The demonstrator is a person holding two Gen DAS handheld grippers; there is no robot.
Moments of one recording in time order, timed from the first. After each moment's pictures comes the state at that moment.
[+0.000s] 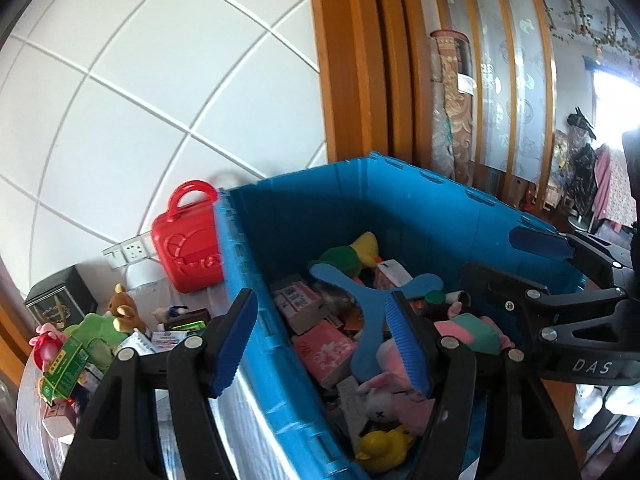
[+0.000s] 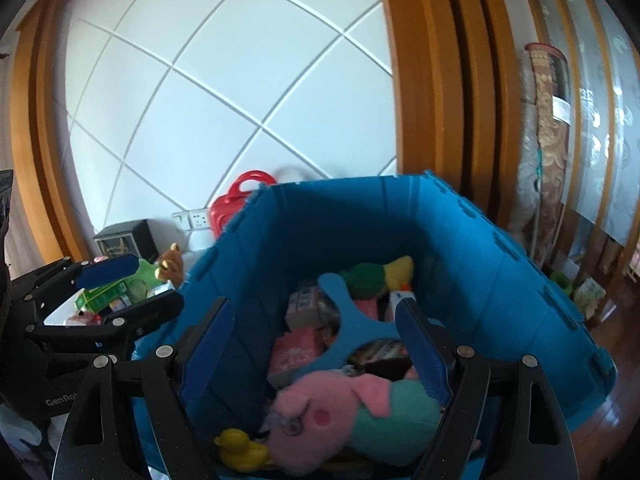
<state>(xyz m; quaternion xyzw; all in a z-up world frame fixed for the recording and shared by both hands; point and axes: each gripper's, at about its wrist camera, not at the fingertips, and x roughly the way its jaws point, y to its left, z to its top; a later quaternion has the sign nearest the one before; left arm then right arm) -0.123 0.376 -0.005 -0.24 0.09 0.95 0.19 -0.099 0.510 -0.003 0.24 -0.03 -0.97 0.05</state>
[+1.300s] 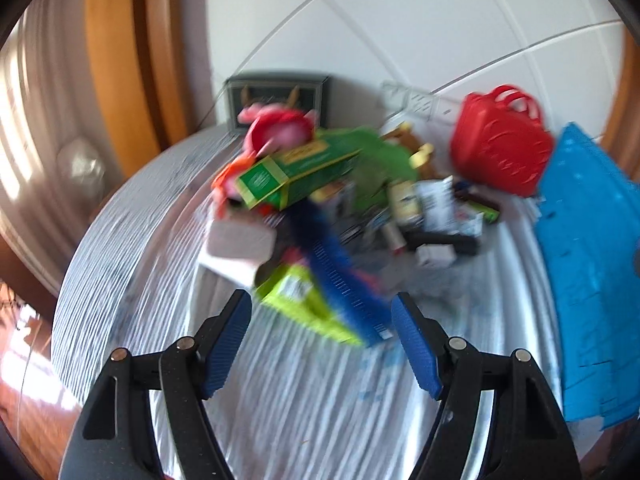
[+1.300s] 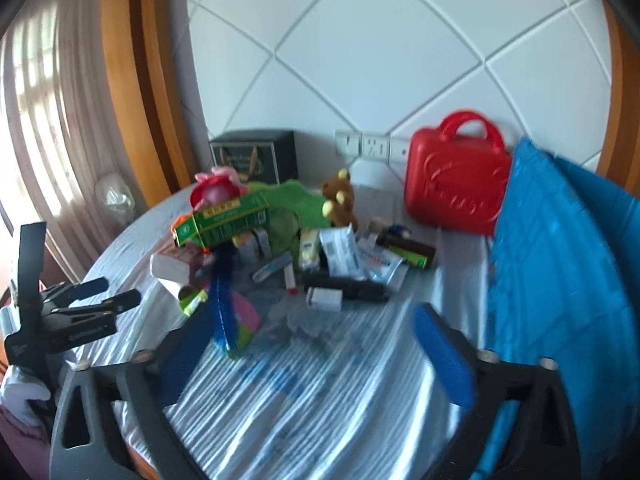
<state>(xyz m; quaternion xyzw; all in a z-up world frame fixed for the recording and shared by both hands) -0.121 -0.071 -0.161 -0.41 -0.10 0.90 -0.15 -0.180 0.182 -0.076 0.34 0.06 -0.90 0.25</state>
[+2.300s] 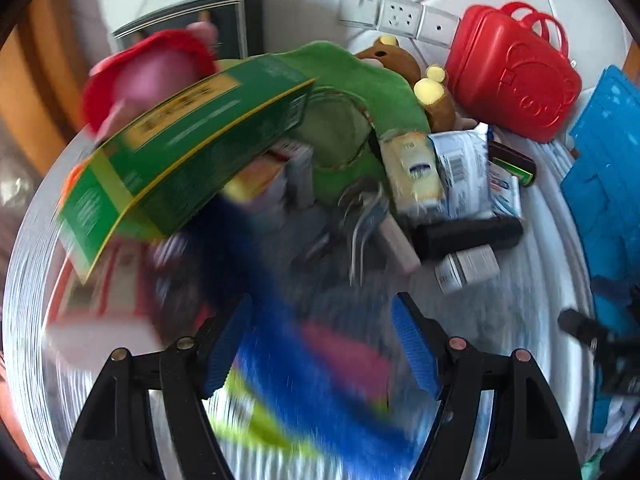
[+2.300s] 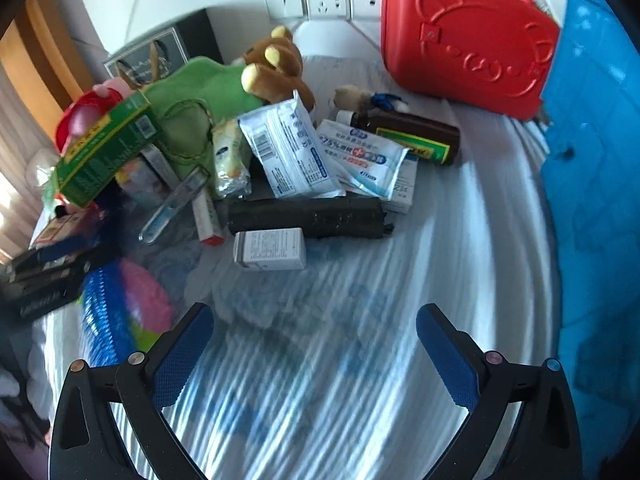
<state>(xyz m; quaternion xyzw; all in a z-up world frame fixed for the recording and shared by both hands) -0.329 -0.076 -0.273 -0.51 -0.06 0.86 -0.04 -0.344 0.135 -0.251 0.53 0.04 -0.83 0.15</state>
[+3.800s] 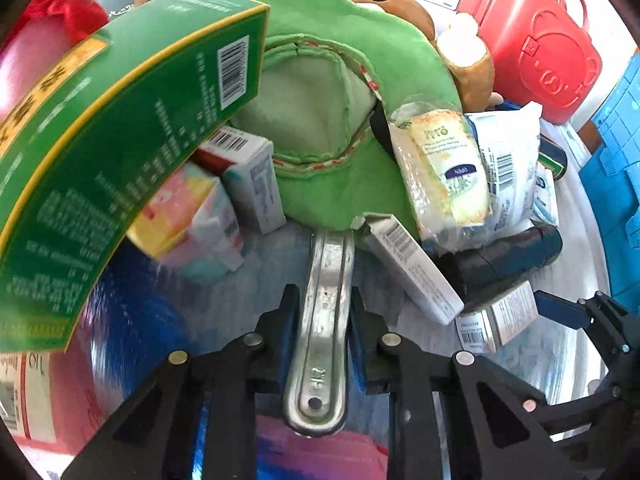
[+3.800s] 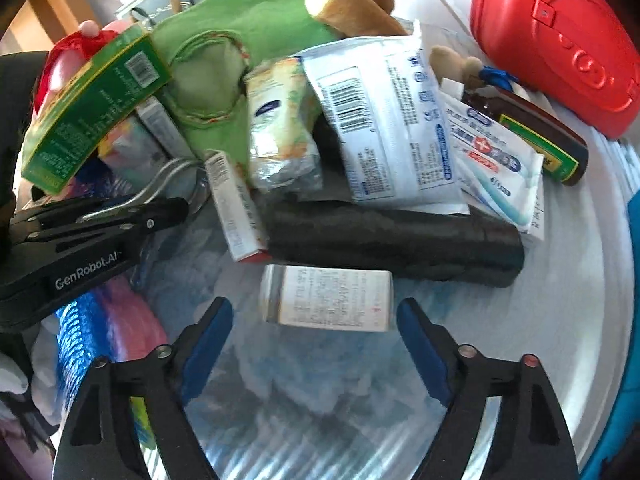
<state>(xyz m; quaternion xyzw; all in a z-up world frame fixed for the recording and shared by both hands) -0.402 -0.085 -0.315 -0.55 -0.07 0.83 -0.01 -0.392 0.061 -0.312 0.56 0.07 -0.80 0.22</state>
